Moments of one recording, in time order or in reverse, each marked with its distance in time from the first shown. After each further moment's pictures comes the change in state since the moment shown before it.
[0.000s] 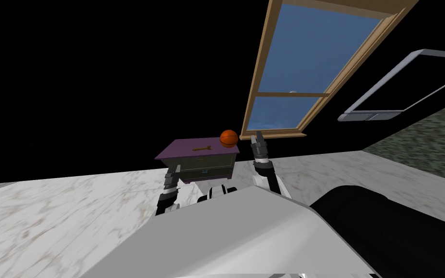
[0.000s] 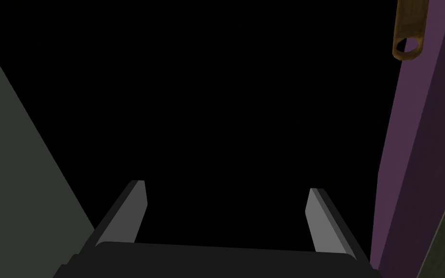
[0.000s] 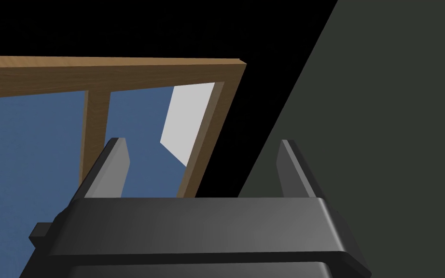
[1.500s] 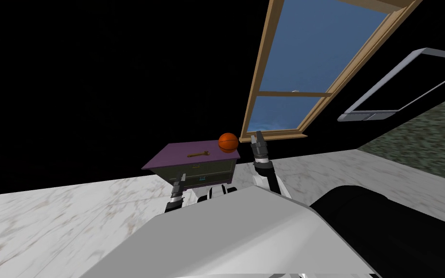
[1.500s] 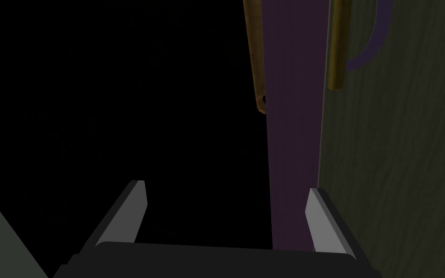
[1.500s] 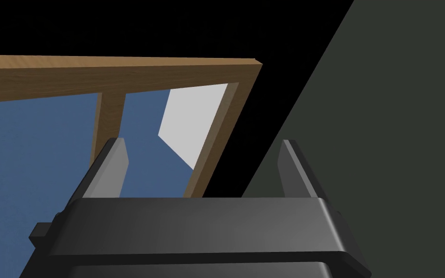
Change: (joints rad) left arm -0.083 -0.031 -0.041 0.426 -0.017 -0.206 -0.041; right arm 0.000 0.000 0.000 0.000 0.000 0.000 0.000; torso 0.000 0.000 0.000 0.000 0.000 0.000
